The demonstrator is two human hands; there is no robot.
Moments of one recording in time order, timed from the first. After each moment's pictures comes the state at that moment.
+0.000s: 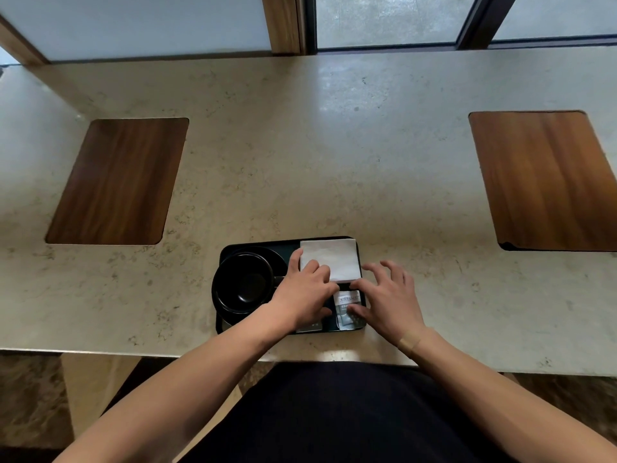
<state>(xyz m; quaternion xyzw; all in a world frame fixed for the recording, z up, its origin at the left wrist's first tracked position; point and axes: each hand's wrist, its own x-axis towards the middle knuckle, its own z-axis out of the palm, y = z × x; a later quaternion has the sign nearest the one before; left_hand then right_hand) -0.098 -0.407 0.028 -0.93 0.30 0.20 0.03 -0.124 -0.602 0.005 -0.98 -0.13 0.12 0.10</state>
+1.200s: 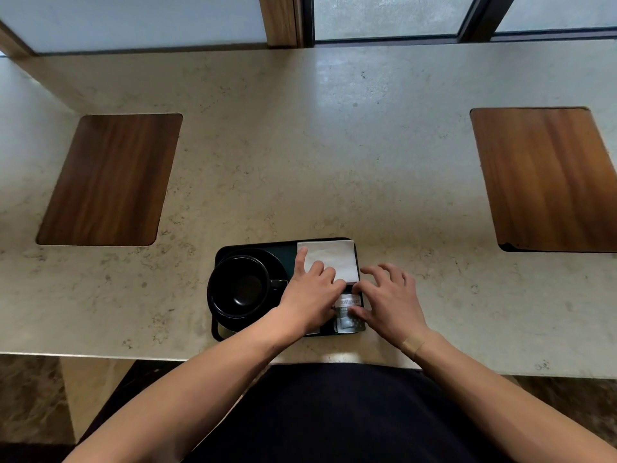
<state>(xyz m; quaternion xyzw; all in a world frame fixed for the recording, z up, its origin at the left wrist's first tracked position) -0.097 -0.425 0.027 -0.94 0.30 0.18 0.06 -0.121 -0.606 0.007 -0.98 -0.13 0.11 0.09</state>
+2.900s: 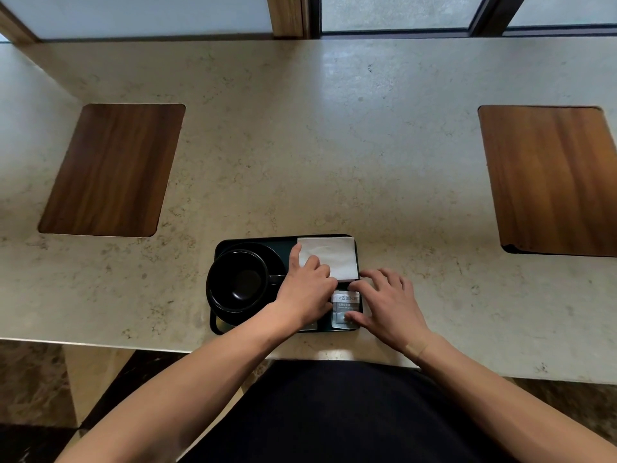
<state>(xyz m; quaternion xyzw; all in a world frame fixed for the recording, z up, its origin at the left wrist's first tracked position) -0.094 -0.424 0.030 -0.94 0.26 0.21 0.04 -0.126 -0.613 0.006 -0.97 -0.16 0.17 0.12</state>
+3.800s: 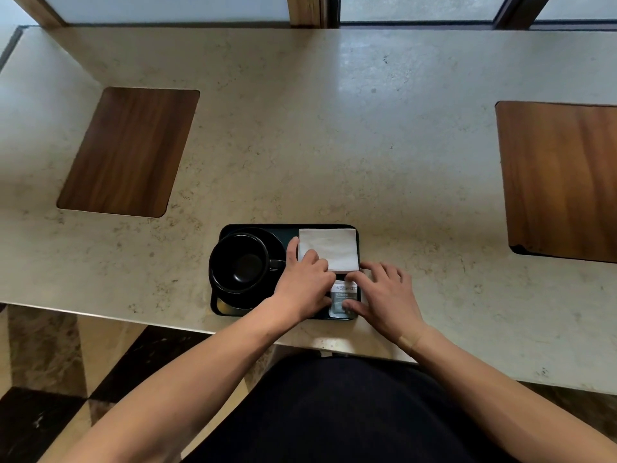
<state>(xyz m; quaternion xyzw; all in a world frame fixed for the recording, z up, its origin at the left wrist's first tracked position) -0.110 -0.428 0.032 -0.95 0.22 0.21 0.06 -0.126 -0.615 -0.002 -0.97 -0.18 0.14 0.12</state>
